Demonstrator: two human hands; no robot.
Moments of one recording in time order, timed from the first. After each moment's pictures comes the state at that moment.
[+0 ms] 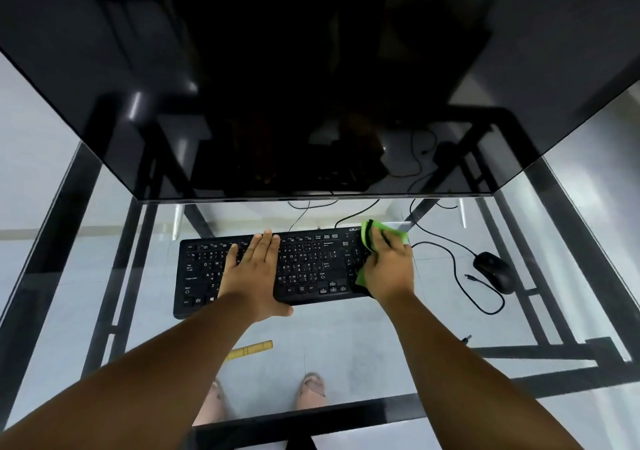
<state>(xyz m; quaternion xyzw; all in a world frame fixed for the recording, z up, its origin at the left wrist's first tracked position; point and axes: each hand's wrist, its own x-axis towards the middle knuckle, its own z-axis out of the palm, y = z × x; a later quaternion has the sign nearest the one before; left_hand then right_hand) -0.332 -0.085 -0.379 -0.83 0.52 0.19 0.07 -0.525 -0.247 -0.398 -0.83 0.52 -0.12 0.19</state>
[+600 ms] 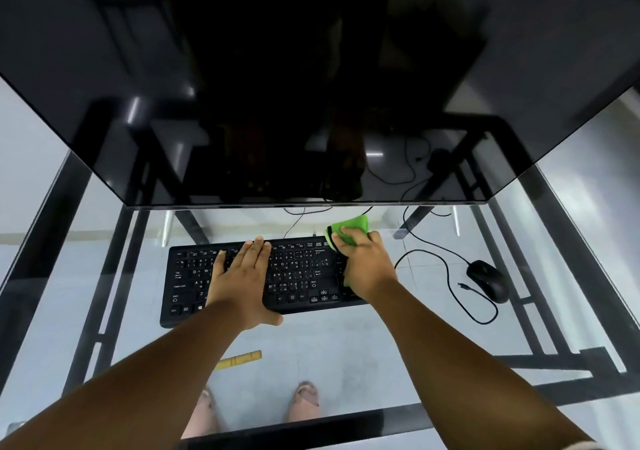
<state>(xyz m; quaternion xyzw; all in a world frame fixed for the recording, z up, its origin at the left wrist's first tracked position) -0.333 -0.088 -0.378 -0.84 0.50 0.20 0.09 -0.505 -0.265 -0.384 -0.92 0.37 0.02 0.15</state>
